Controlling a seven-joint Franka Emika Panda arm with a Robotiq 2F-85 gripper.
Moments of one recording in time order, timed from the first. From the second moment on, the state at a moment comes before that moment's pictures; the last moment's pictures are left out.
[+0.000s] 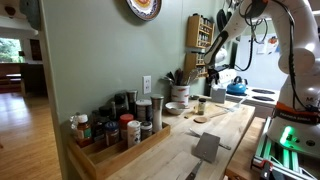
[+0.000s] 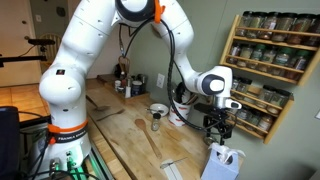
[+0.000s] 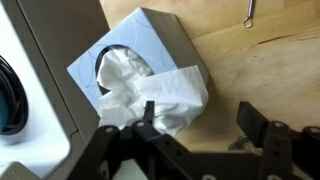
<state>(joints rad) -0.31 0.40 -0.30 -1.99 -0.27 2.45 -0.10</state>
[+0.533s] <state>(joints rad) -0.31 0.42 -0.30 -1.99 -0.26 2.45 -0.10</state>
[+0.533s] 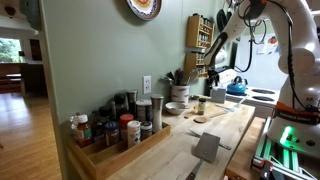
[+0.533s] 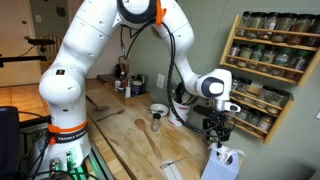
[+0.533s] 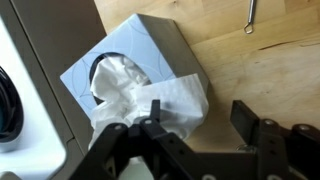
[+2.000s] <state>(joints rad) -0.34 0.34 -0.27 -1.96 -0.13 2.36 -0.23</state>
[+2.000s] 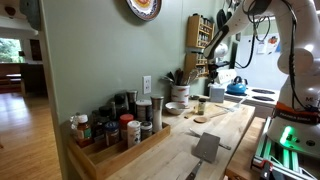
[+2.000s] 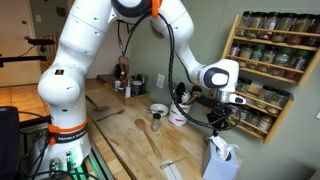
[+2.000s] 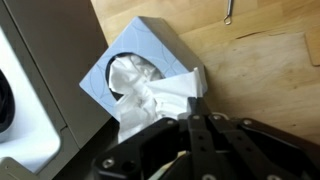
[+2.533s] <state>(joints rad) -0.43 0.17 -0.28 -1.96 0.14 2.15 -0.40</state>
